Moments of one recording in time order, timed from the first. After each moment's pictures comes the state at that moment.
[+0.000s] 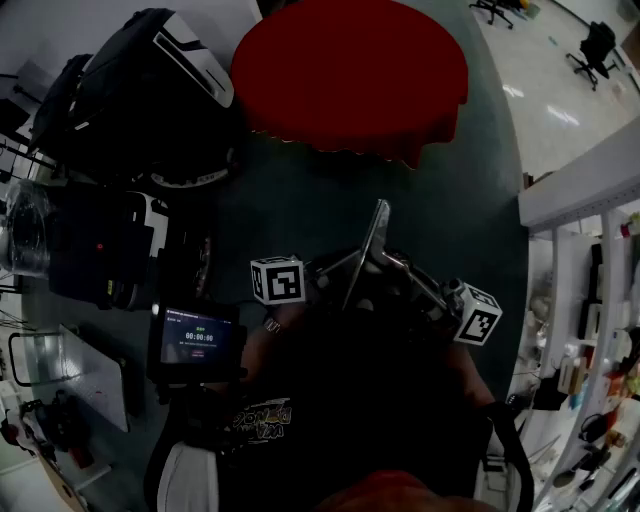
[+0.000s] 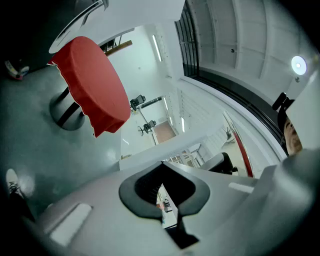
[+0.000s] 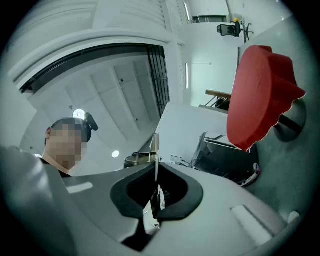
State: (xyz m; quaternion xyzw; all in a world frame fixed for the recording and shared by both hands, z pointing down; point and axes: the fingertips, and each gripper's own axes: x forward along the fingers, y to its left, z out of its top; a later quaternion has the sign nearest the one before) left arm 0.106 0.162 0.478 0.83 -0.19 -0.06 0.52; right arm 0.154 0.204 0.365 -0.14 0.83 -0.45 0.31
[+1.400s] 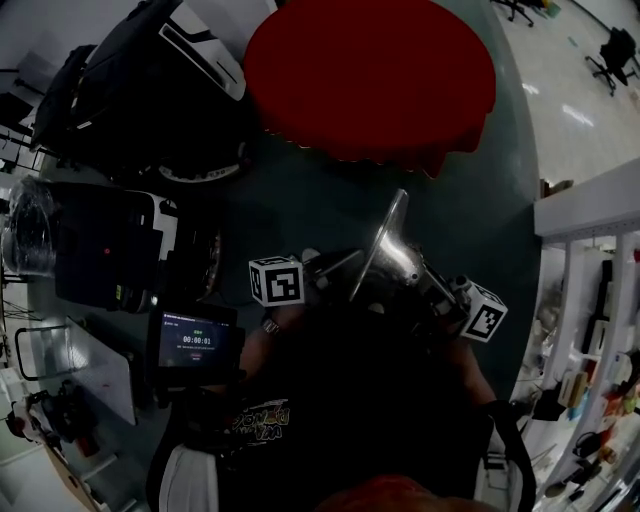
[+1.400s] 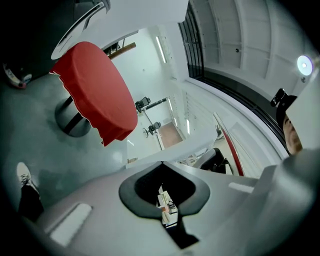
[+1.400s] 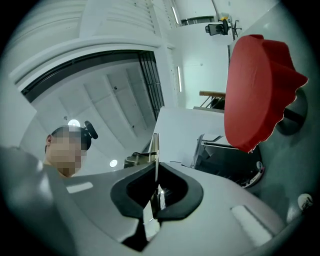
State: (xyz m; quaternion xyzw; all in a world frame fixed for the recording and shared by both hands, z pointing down) left arm 0.064 0.098 0.485 0.82 -0.21 -0.05 0.53; right arm 0.135 0.116 0.380 -0.14 0.80 -0.48 0.33
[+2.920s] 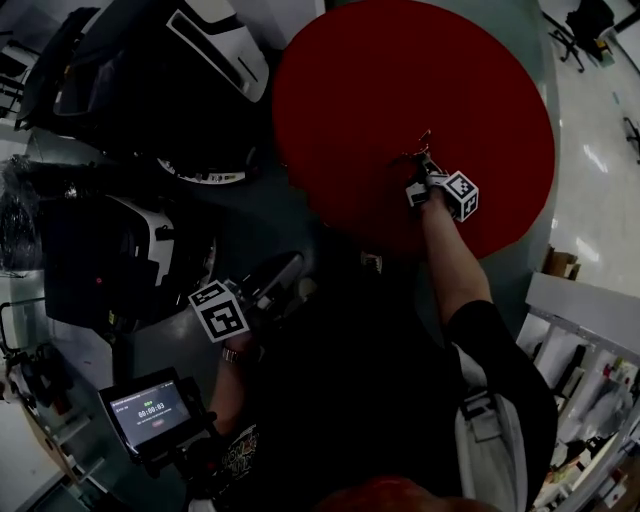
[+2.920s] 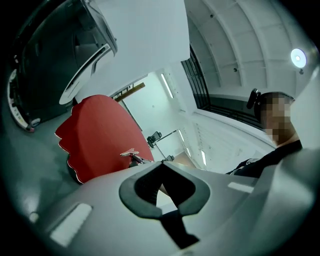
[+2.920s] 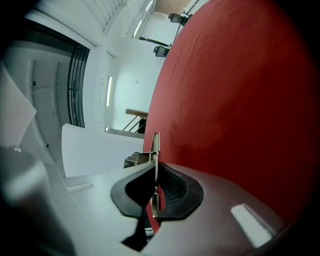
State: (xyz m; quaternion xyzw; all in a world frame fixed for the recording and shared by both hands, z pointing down) left arm -0.133 -0.177 0.446 0.78 -0.37 -0.15 0.48; right arm 0.108 -0.471 0.701 -0.45 0.57 -0.65 0.21
